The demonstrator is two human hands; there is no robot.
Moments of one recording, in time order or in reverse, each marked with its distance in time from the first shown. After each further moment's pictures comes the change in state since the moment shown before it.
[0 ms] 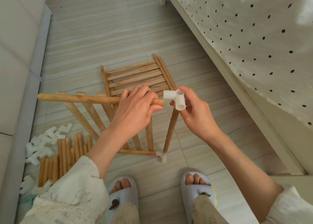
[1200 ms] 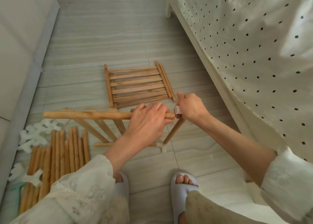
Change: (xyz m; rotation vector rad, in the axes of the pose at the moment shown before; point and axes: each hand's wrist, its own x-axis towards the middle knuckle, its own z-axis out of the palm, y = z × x) left_hand -0.029 0.030 0.004 -0.023 0.109 0.006; right_hand 0.034 -0.053 -0.001 -0.311 -0.086 0.551
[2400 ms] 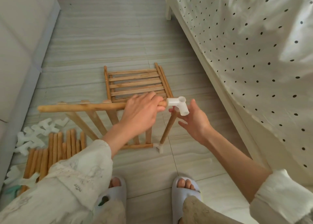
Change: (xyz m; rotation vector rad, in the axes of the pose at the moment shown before) left_hand 0.025 -0.026 -0.006 -0.005 -0.002 0.000; right_hand 0.006 0.045 0.015 0.886 -0.237 0.163
